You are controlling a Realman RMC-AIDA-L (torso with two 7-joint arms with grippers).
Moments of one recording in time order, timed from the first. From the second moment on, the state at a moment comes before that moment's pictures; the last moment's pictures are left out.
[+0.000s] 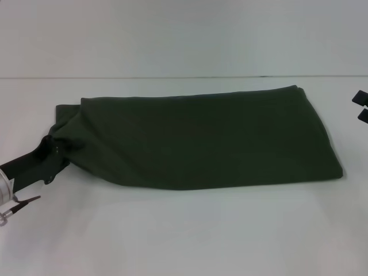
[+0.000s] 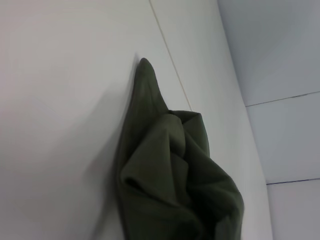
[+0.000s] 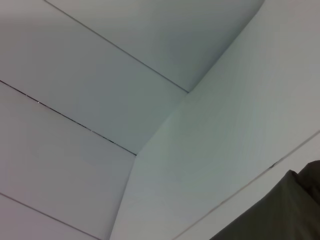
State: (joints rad) left arm -0.46 -2.06 0.53 0.44 1.83 1.11 -2.37; right arm 0.42 2.00 -0.51 -0.57 -1.74 -1.33 2.11
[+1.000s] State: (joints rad) left arm -0.38 -2.01 0.45 0.47 1.84 1.02 -2.33; right arm 0.42 2.00 -0.47 -0.56 -1.75 -1.33 2.11
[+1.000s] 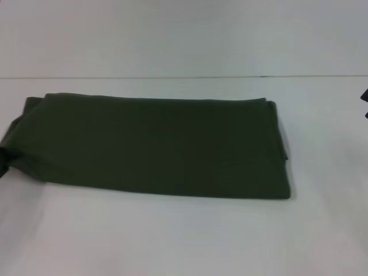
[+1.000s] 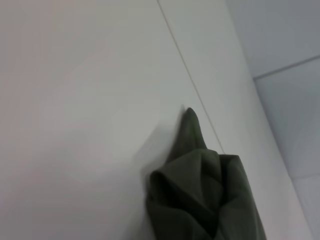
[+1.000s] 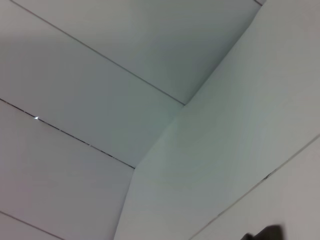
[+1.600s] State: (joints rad) left arm -0.39 -2.02 0.43 0.55 1.81 1.19 -2.30; right arm 0.42 1.99 -0.47 -0.56 -1.75 -1.33 2.11
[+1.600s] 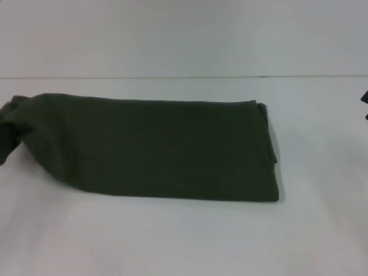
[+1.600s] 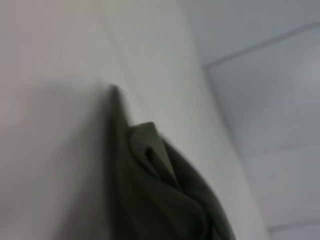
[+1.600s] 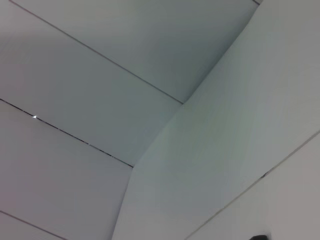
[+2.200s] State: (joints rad) left arm -0.61 -2.16 0.71 0.81 1.80 1.42 -2.35; right arm 0.42 2.00 -0.48 -0.55 -1.75 -1.33 2.09
